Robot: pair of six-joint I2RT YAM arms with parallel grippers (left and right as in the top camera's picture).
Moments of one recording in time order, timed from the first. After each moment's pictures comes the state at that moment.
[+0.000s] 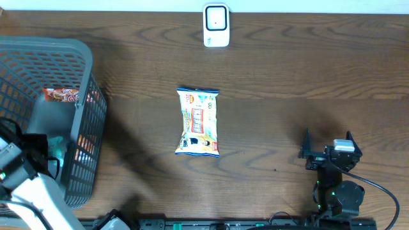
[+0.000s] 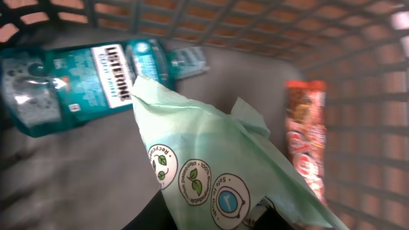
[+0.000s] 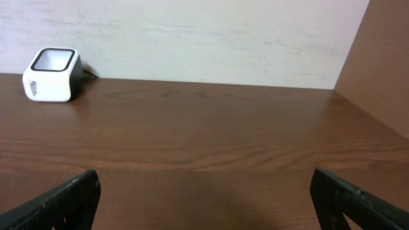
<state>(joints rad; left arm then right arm) 0.78 1.06 0.94 -0.80 -0.04 -0.83 -0.10 0.01 0.01 -0.07 0.01 -0.07</state>
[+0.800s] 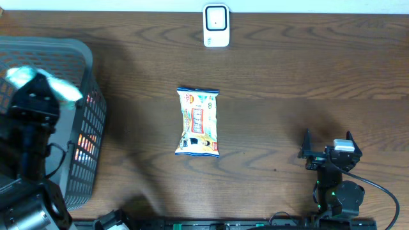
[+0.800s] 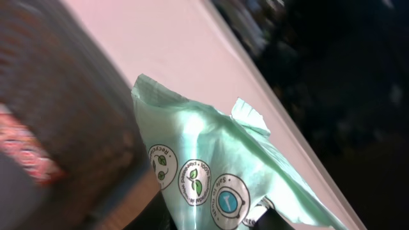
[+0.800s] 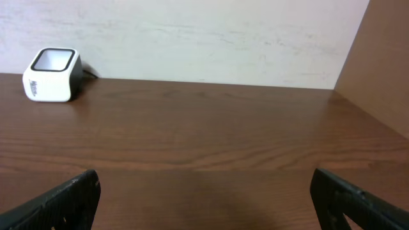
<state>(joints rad) 0.51 0.81 1.25 -0.65 0.40 -0.81 -0.10 0.01 0.01 -0.07 0.01 -0.07</state>
